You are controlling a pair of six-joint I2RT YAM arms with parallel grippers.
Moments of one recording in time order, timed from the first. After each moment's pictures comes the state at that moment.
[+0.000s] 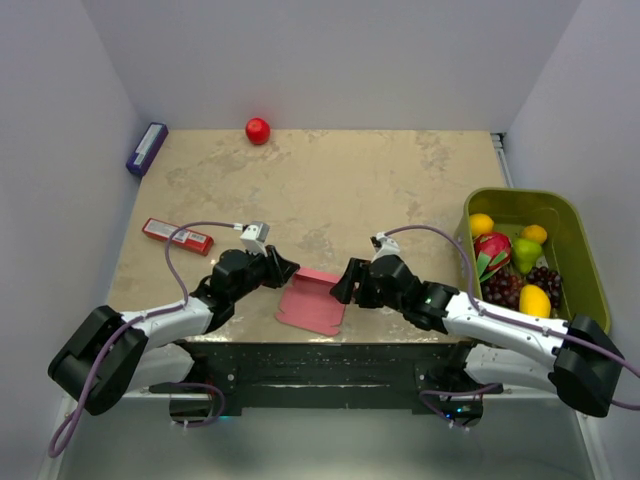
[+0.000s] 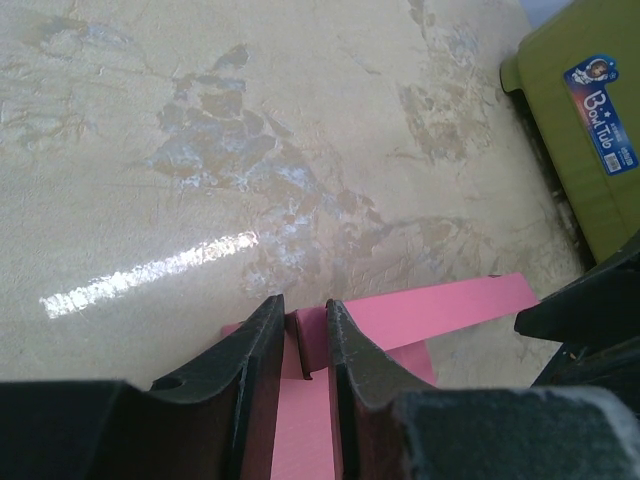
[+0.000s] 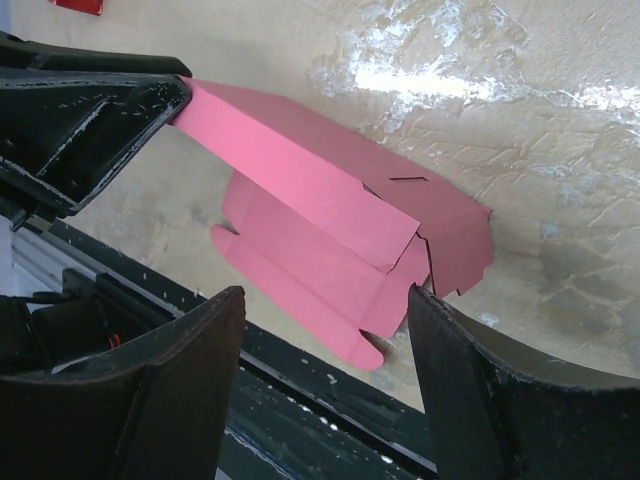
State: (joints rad) left arm -0.59 1.19 0.27 0.59 0.13 -0.56; right arm 0.94 1.07 0.55 -0.13 0.15 0.95
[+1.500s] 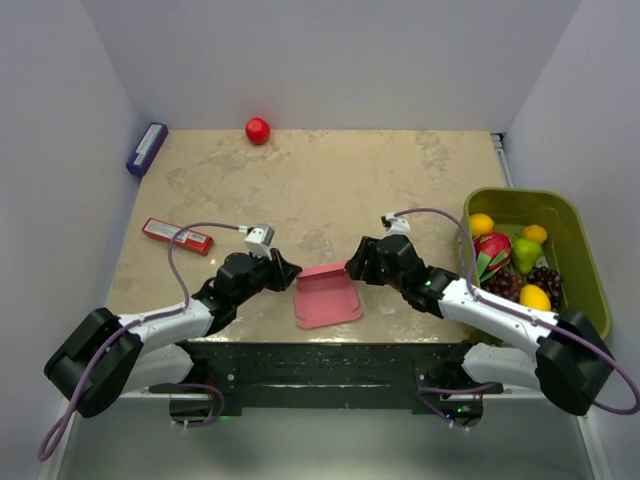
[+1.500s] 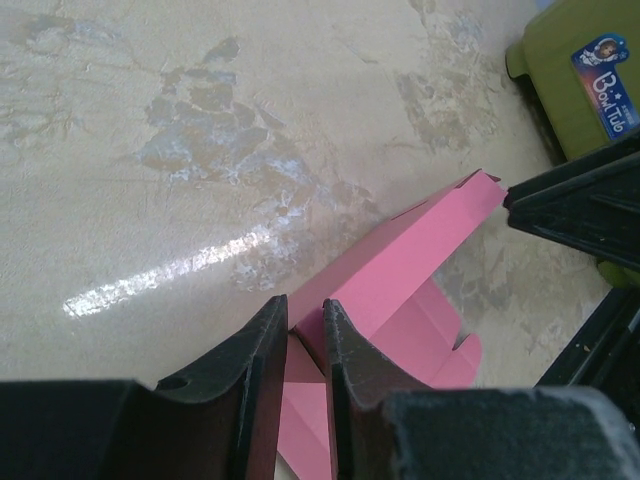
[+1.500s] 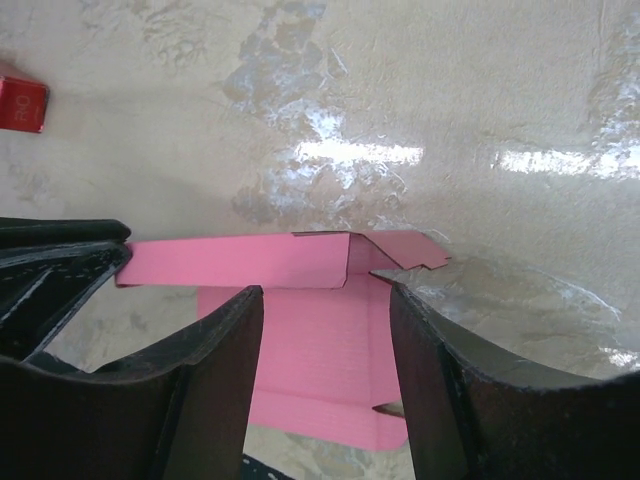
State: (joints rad) left arm -0.65 1.17 0.28 0.56 0.07 -0.54; right arm 0.77 1.17 0.60 -0.06 0.20 0.78
